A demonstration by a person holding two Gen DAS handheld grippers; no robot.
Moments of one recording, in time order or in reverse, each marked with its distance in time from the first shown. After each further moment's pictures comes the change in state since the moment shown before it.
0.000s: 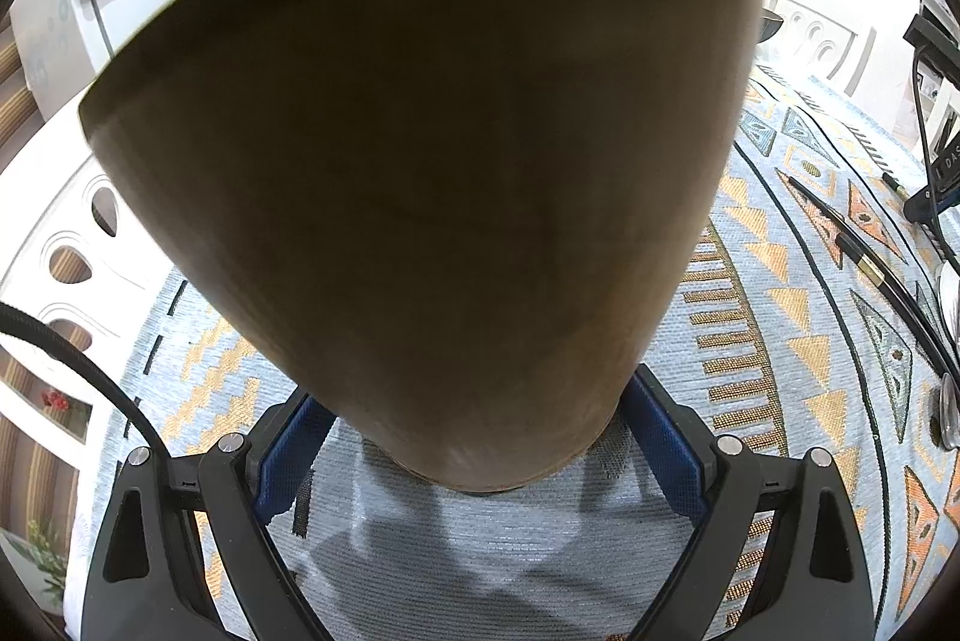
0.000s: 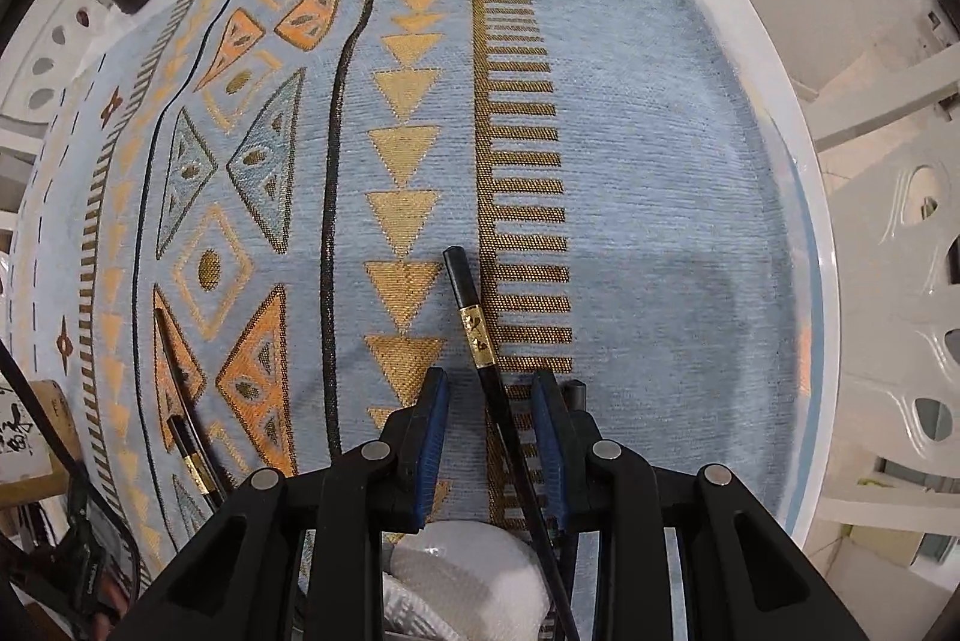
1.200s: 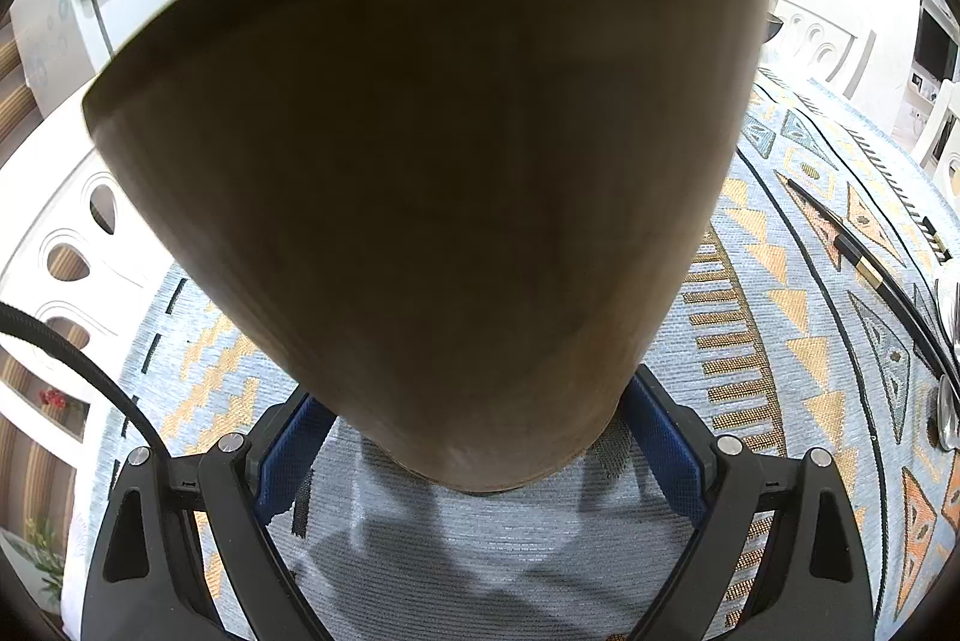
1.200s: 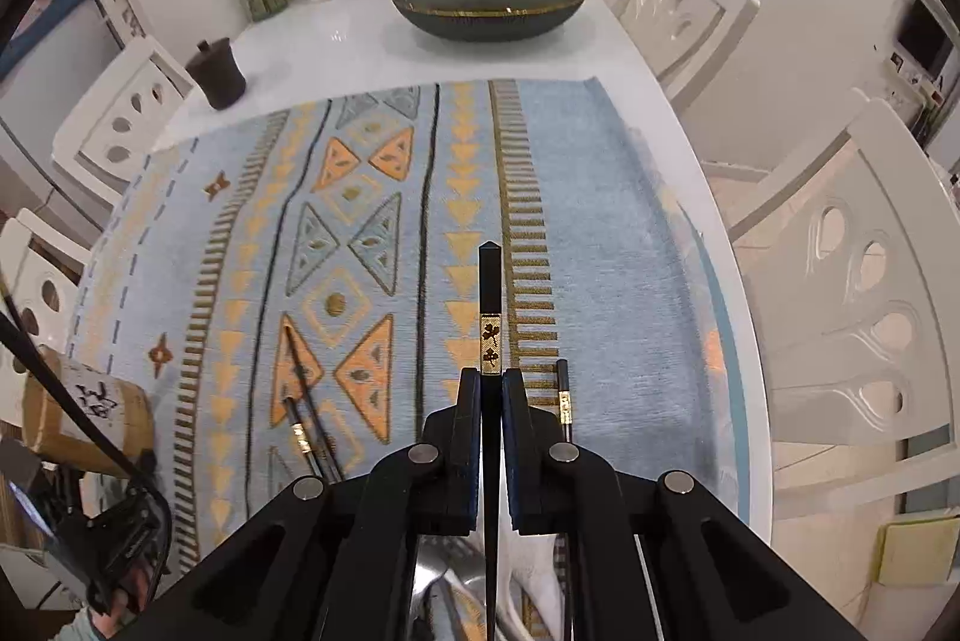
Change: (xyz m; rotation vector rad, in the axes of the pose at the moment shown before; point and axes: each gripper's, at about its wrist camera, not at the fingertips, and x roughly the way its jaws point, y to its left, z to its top) left arm 0.001 0.000 -0.001 -0.001 0.001 -0.001; right arm -0.122 0.014 -0.074 0.009 -0.337 0.037
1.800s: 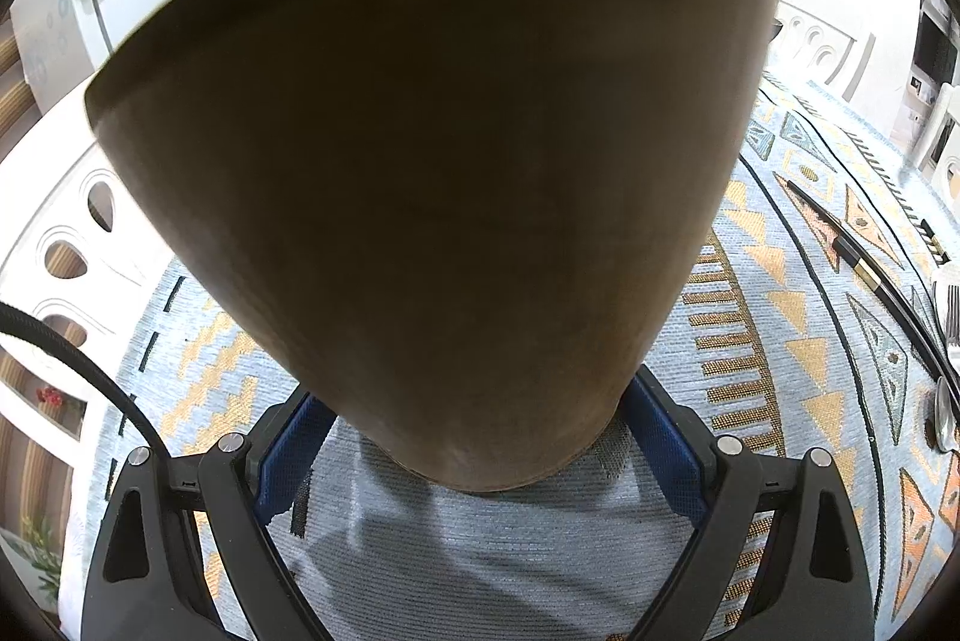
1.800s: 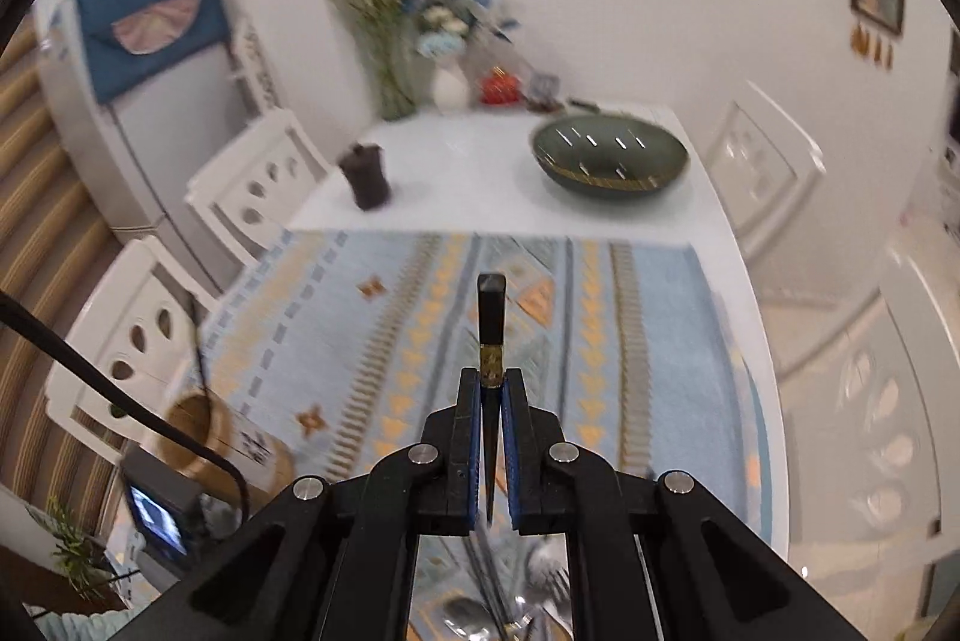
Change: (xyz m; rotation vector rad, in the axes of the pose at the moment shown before) left arm 0.000 0.000 -0.001 -0.003 0.000 -0.003; right arm -0.108 0.075 0.022 -0.161 -0.290 0.188
